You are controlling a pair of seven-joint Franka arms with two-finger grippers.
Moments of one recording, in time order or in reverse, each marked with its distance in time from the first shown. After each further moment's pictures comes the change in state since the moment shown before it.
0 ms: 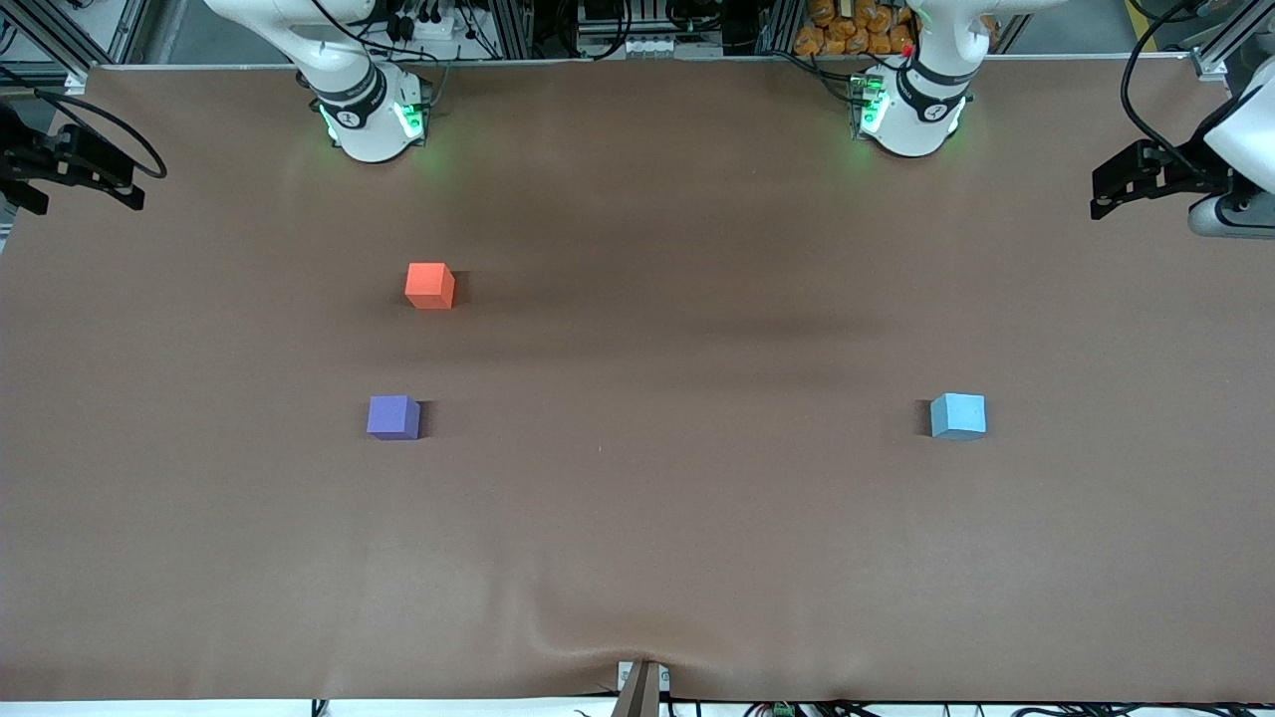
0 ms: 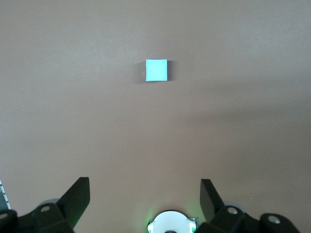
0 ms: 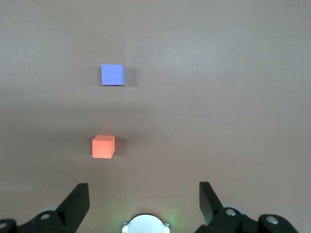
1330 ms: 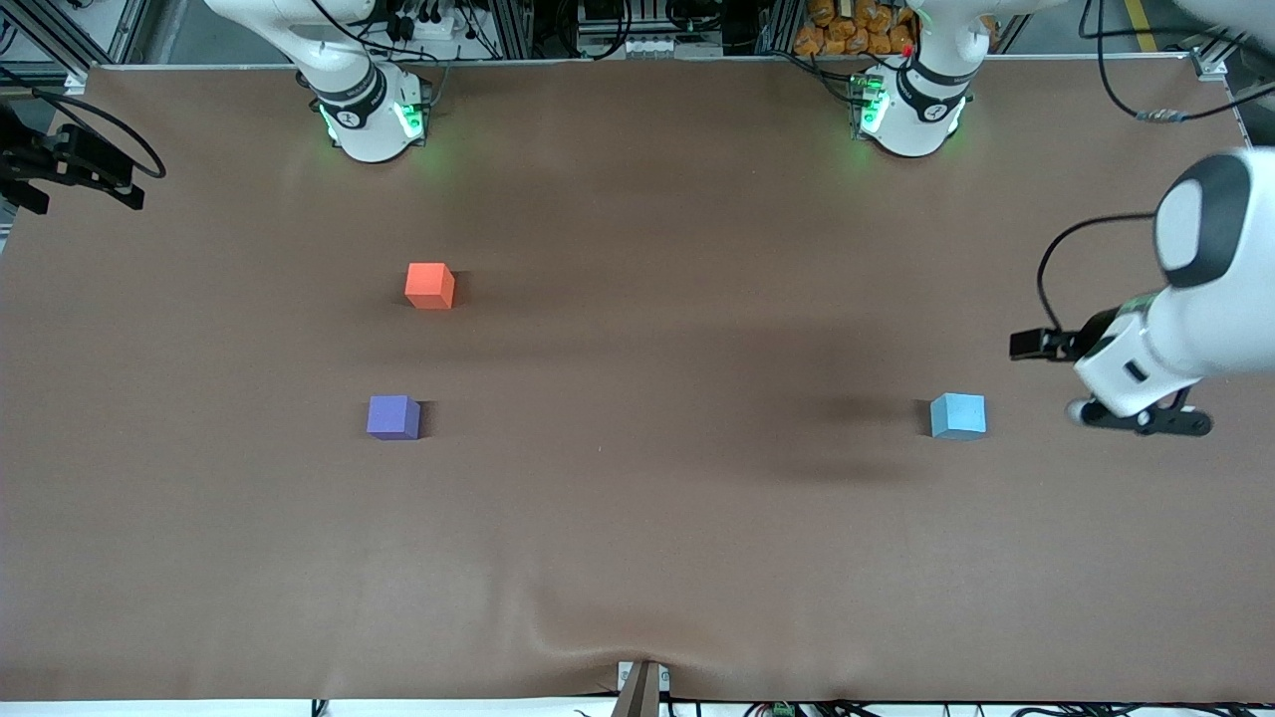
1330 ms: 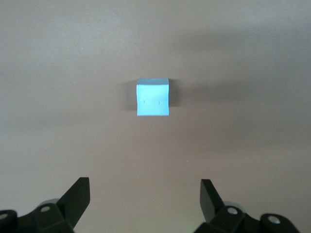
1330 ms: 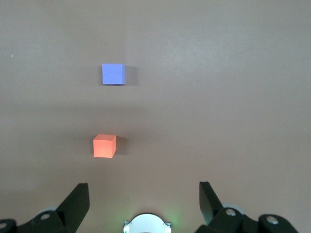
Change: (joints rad) left arm 0.007 0.392 0.007 -0.019 0.003 0.271 -0.003; right arm -0.004 0.000 -0.001 0.000 0.007 -0.004 0.001
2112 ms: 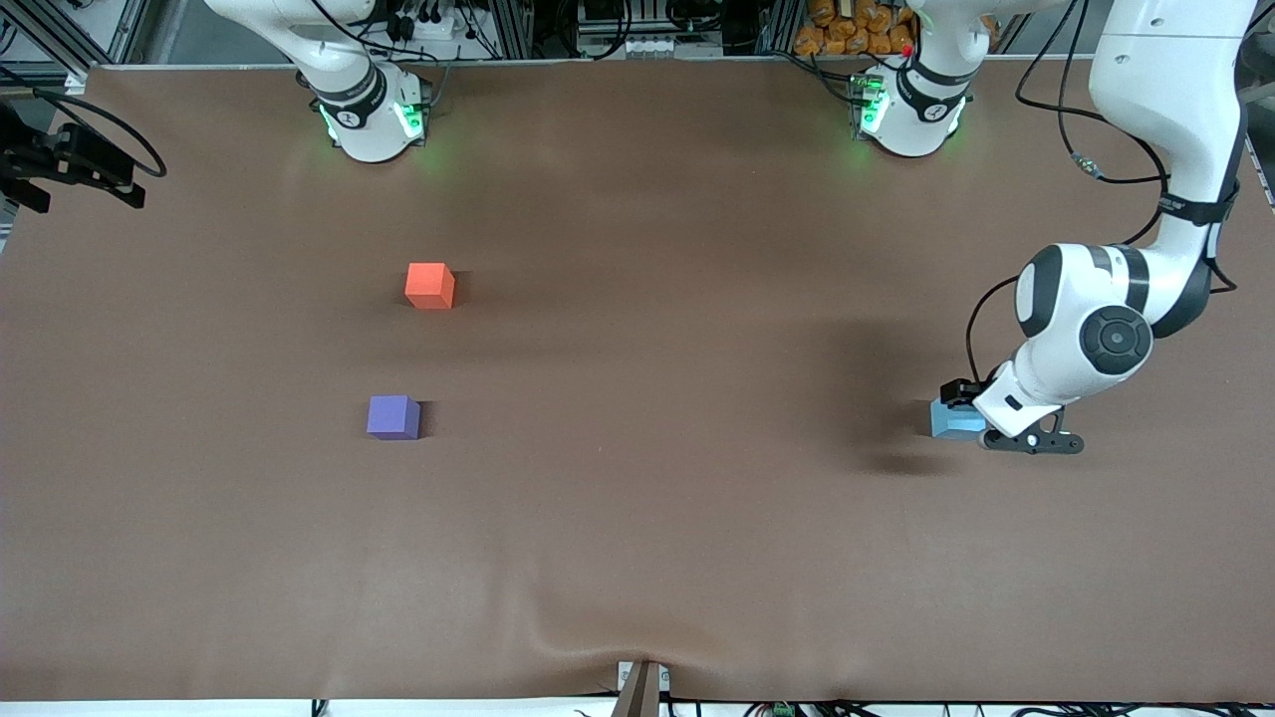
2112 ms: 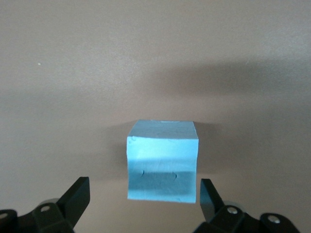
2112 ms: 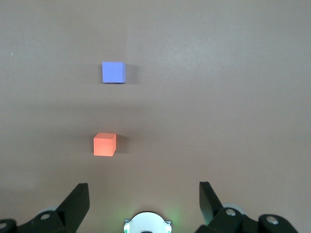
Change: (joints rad) left arm 0.022 0.078 -0.001 -0.460 0.109 0.718 -0.098; right arm 0.000 0.000 0.000 0.000 0.001 -0.007 0.000
